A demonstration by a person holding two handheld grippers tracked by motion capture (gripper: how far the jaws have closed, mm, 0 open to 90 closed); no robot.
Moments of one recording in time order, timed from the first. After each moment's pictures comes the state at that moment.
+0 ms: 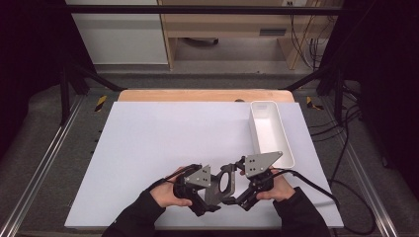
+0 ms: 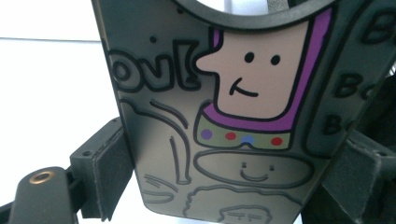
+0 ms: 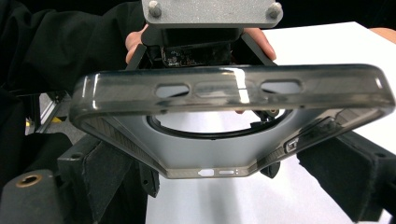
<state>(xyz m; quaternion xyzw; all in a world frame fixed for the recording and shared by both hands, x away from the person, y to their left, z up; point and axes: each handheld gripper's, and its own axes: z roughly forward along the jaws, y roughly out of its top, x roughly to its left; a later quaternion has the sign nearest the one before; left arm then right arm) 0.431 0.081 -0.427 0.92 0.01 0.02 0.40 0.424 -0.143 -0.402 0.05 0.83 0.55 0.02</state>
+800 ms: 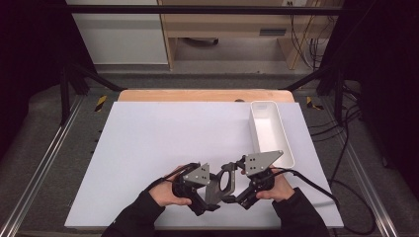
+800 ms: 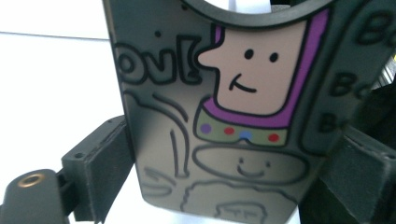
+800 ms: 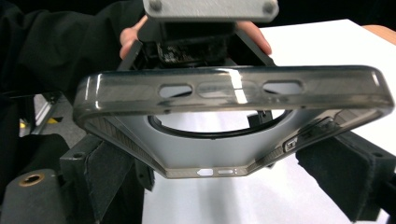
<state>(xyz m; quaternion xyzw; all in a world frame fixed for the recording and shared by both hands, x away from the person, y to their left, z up) 0.433 0.084 -0.426 0.91 0.03 0.01 0.41 0.425 -0.144 -0.400 0.06 0.84 0.55 0.02</state>
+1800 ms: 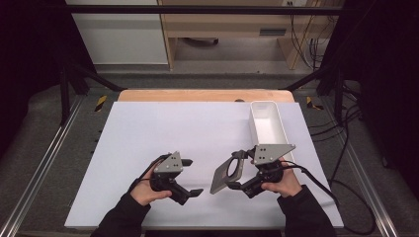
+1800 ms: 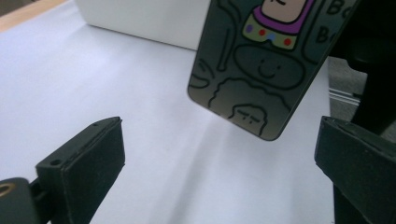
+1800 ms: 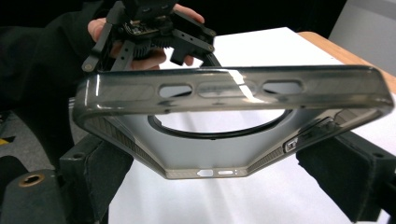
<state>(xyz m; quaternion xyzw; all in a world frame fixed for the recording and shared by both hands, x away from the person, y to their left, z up) 0.440 0.146 -0.418 0.86 0.16 0.08 0.48 0.432 -0.162 -0.381 0.12 0.82 0.55 0.08</state>
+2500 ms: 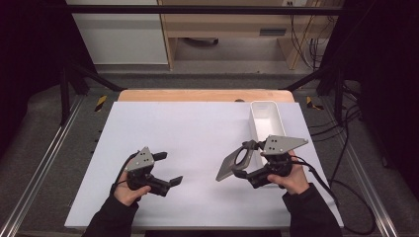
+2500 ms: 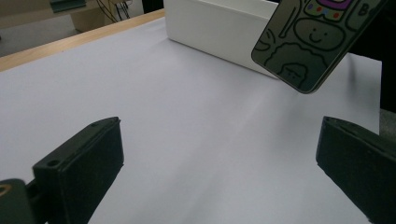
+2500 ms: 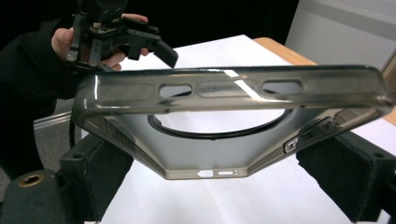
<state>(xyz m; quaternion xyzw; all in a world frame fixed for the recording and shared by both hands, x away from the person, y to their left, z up) 0.439 0.205 -0.418 0.80 0.25 0.14 0.52 0.435 -0.179 -0.363 0.18 0.80 0.55 0.13</state>
